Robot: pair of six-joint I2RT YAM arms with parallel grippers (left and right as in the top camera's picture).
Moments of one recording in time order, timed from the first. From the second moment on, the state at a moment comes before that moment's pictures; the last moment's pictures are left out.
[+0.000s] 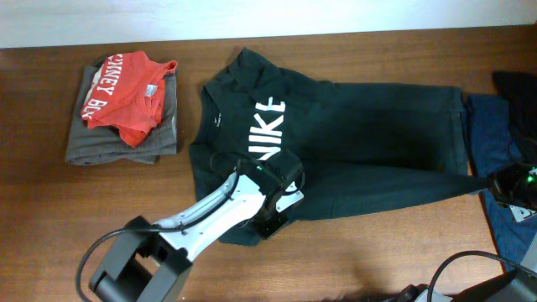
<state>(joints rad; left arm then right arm) -0.77 1.77 1.16 -0.98 0.07 0.15 -0.84 1.41 1.15 -0.99 -0.31 0.38</state>
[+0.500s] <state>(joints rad) -0.77 1.88 1.31 -1.33 0.14 0.20 -0.84 1.41 1.15 -0.99 -0.31 0.38</state>
